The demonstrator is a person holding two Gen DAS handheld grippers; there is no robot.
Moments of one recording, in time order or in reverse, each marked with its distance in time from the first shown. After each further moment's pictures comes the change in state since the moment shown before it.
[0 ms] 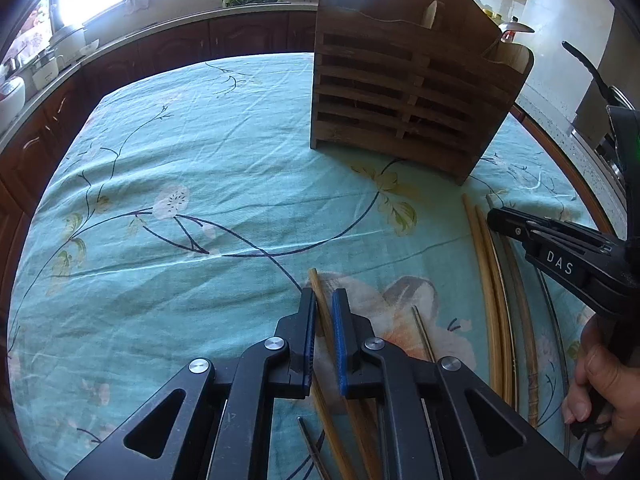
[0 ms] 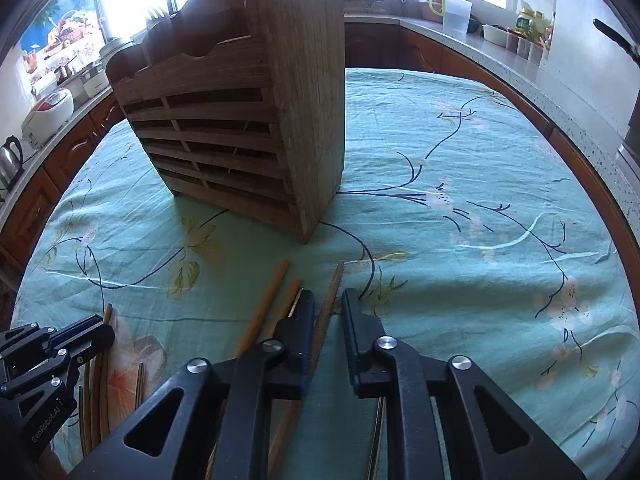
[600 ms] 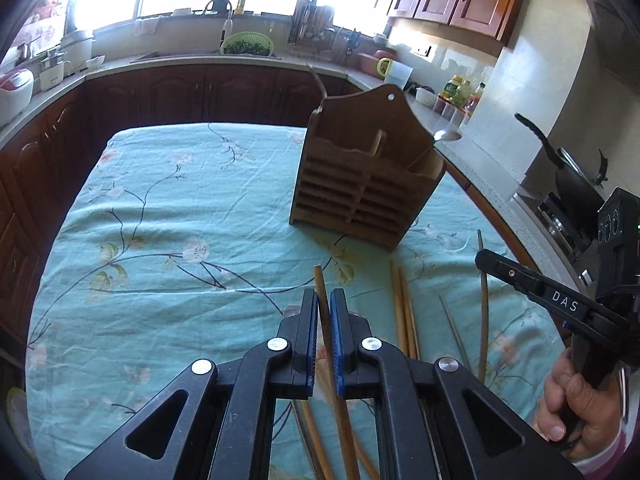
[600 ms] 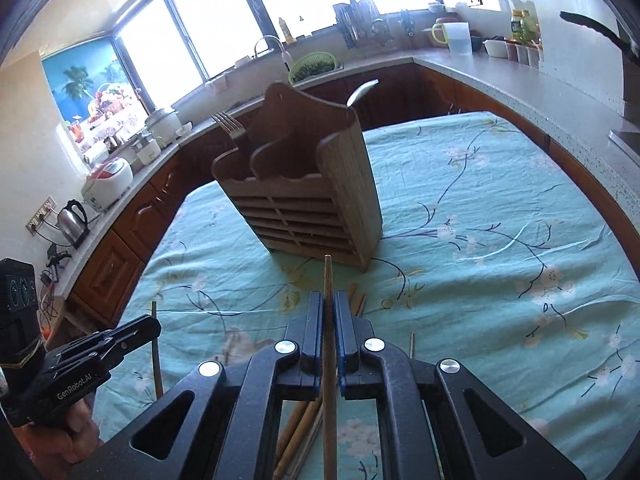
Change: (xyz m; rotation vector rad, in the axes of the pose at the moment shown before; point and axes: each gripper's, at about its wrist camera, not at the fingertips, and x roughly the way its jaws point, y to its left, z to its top) left arm -0.122 0.020 -0.012 -0.051 -0.208 -0.153; right arm -0.117 -0.004 -0.007 0.100 -0.199 0.244
